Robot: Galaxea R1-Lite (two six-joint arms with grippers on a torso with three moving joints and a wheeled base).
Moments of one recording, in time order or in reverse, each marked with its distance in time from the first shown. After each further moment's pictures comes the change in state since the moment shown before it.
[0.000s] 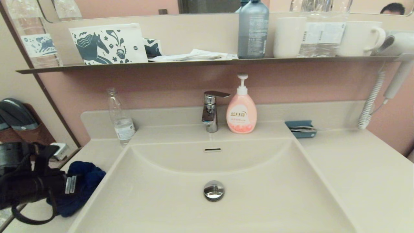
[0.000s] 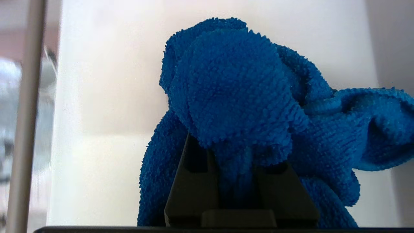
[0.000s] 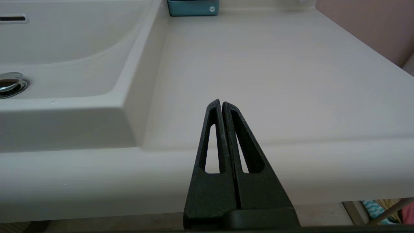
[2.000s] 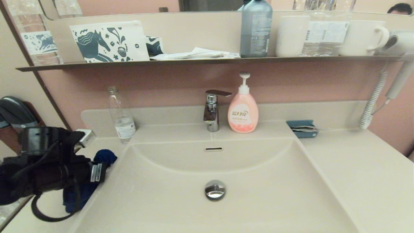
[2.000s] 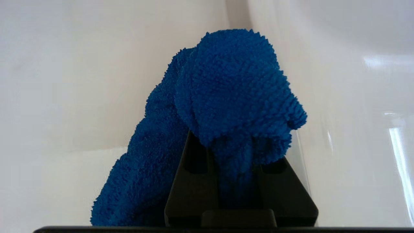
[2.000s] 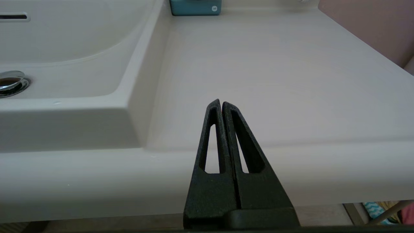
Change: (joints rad) left arm -0.342 -0.117 -0.078 0.003 0.098 -0.219; right arm 0.000 0.000 0.000 0.000 0.000 0.000
